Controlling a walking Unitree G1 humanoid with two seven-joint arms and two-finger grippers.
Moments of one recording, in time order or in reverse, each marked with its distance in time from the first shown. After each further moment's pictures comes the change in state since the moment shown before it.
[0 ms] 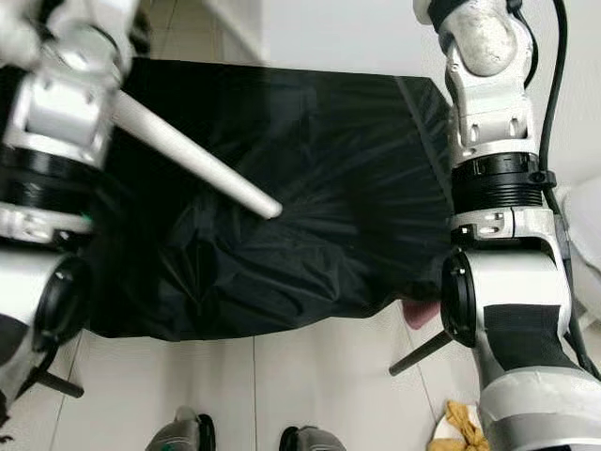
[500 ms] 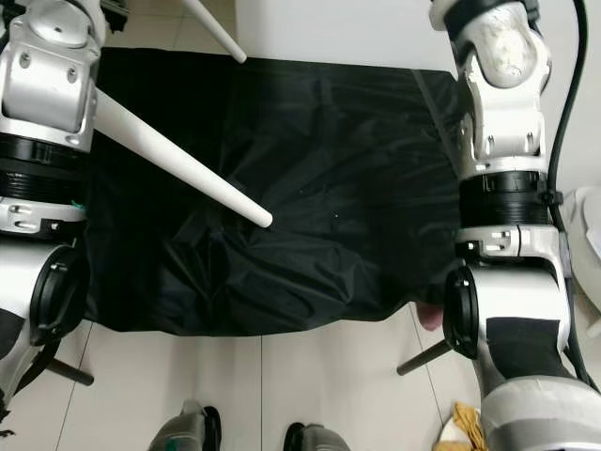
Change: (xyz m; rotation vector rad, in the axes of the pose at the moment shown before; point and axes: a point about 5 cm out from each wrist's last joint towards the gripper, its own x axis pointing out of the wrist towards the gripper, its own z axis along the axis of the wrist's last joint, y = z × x) left arm -0.008 -0.011 0.013 0.059 -0.027 0.004; right arm -0.023 -0.016 0.002 0.005 -0.008 -0.063
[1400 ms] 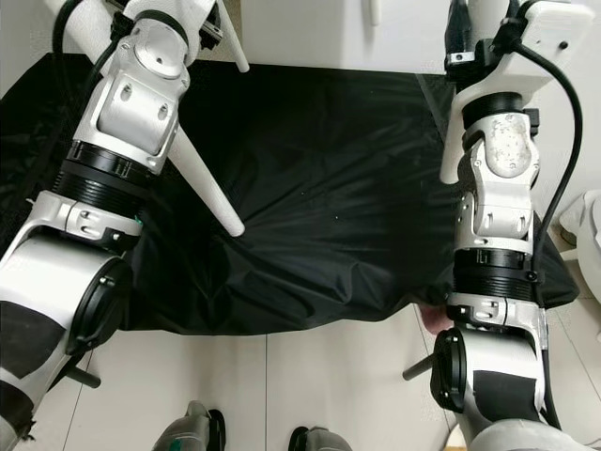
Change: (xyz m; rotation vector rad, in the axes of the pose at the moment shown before) left arm -0.011 -0.071 0.018 0.030 -0.165 -0.202; right arm -0.064 0.002 -0.057 0.185 0.251 -0.252
